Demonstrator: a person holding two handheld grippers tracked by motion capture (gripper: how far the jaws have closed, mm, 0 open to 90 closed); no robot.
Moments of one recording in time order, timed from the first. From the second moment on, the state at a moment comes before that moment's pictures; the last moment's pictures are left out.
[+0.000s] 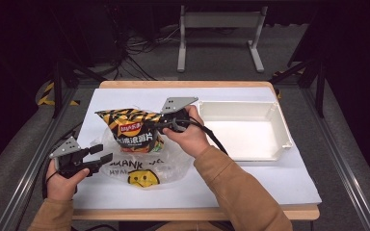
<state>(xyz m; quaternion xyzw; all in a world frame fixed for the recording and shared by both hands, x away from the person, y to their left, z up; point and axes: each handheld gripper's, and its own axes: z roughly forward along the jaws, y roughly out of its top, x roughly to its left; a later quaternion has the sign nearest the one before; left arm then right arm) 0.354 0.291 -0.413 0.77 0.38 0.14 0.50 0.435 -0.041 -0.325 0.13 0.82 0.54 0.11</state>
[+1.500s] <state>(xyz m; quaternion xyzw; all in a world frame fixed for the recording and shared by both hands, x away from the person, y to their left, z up) 0.353 0.290 -0.413 0.76 0.38 0.14 0.50 0.407 -0.089 -0.226 0.12 0.76 0.62 0.17</state>
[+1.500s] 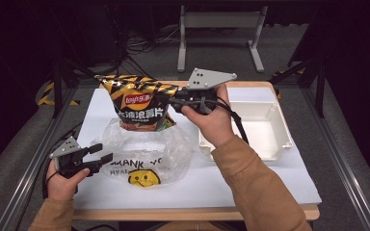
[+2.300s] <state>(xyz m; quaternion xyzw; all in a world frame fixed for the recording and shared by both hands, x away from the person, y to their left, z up) 0.352 0.297 -0.410 0.75 0.39 0.16 0.50 0.414 -0.166 -0.209 0.16 0.75 0.60 0.21</state>
